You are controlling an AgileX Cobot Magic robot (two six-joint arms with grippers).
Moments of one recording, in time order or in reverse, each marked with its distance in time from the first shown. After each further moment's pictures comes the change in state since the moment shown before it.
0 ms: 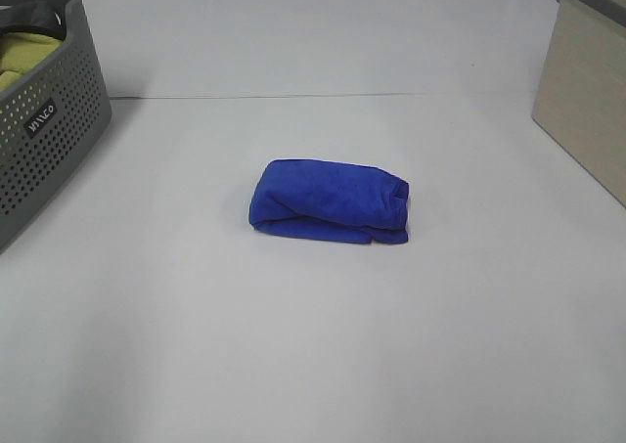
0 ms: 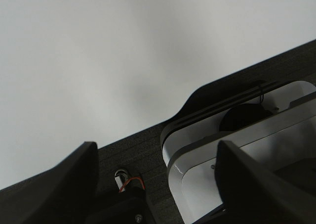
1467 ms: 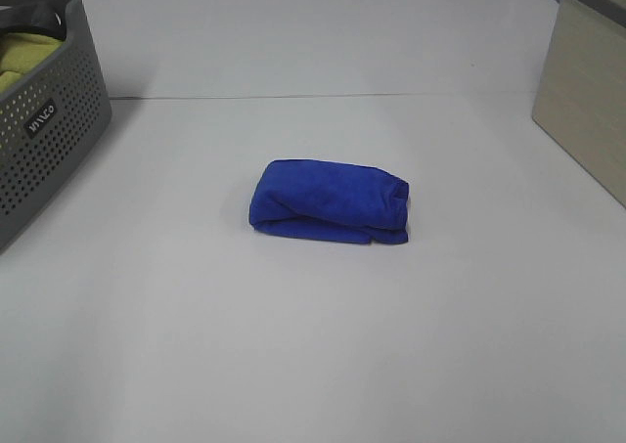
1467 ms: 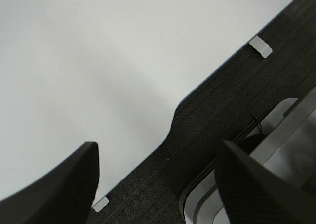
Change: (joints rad) left arm 0.102 -0.421 0.184 -0.089 -0.100 0.350; right arm -0.006 -0.618 0.142 -0.110 -0.114 0.000
